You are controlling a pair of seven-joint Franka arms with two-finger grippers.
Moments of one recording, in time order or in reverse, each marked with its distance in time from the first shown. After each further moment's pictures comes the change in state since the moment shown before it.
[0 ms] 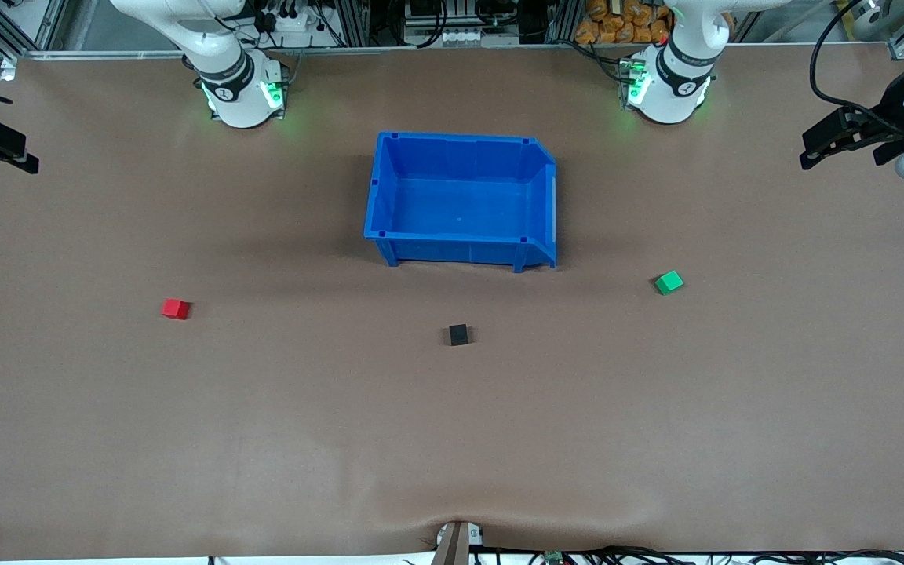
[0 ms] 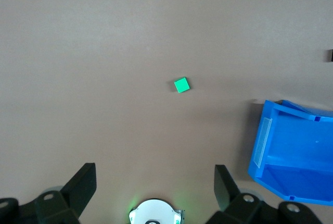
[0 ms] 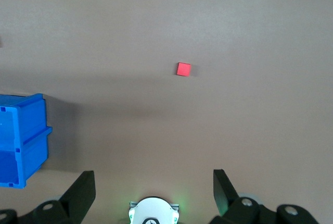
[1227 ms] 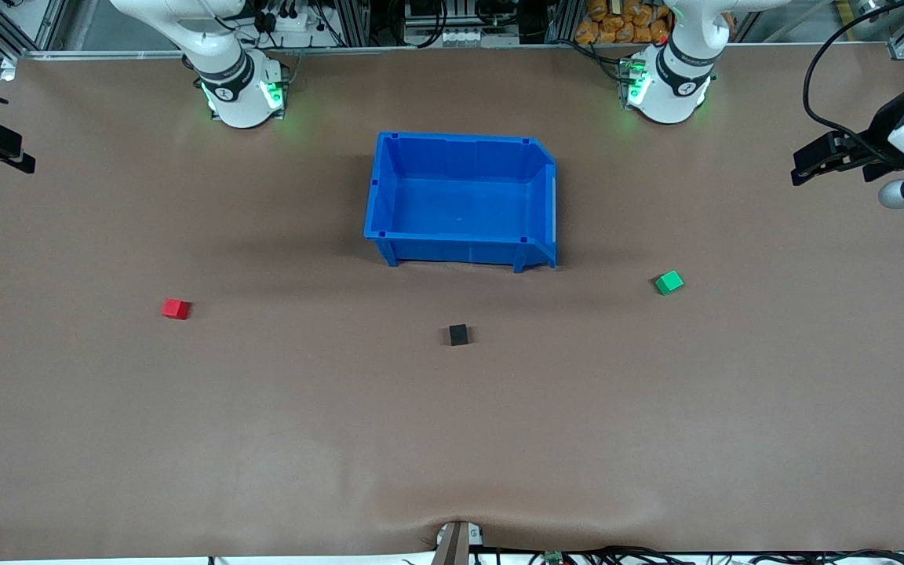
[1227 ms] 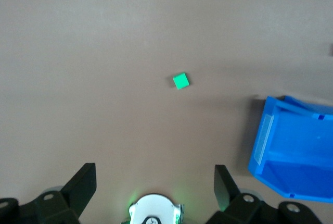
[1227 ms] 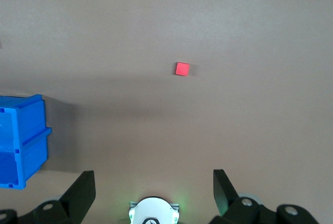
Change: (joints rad) left arm -0.003 0.078 -0.002 0.049 0.000 -0.045 0.000; right arm 0.000 0.000 -0.011 -0.001 0.001 0.001 0.000
